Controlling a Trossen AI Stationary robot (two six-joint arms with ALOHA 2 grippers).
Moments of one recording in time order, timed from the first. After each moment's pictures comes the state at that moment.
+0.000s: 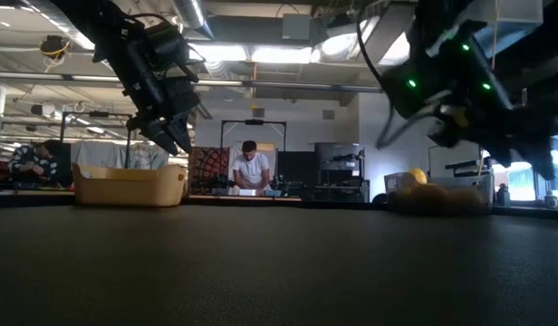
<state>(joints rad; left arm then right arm) 0.61 1.22 0.73 -0.41 -0.16 -0.24 -0.14 1.61 1.00 -1.46 0.17 0.08</state>
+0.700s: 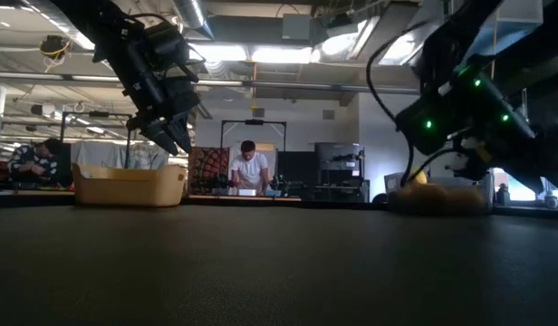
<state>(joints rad) 0.61 1.22 0.73 -0.41 -0.16 -0.24 -0.19 1.65 0.82 -1.35 0.14 0.05</state>
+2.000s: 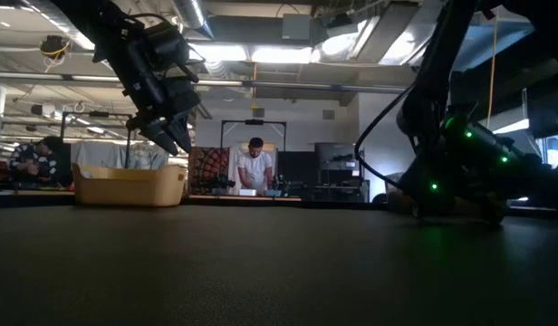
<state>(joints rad) 0.61 1.22 0.73 -0.41 -0.16 -0.25 -0.23 2.00 0.81 -1.34 0.24 0.04</state>
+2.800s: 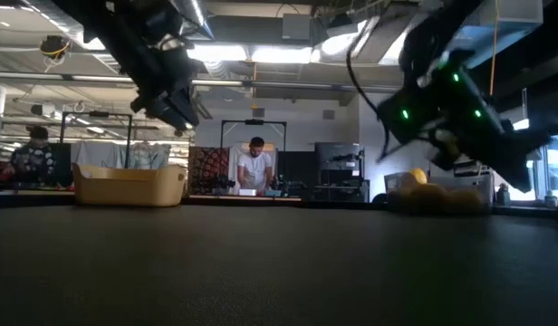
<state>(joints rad) 0.52 1.10 0.75 -0.41 -0.16 -0.25 -0.23 1.71 0.92 -1.38 0.25 0.11</state>
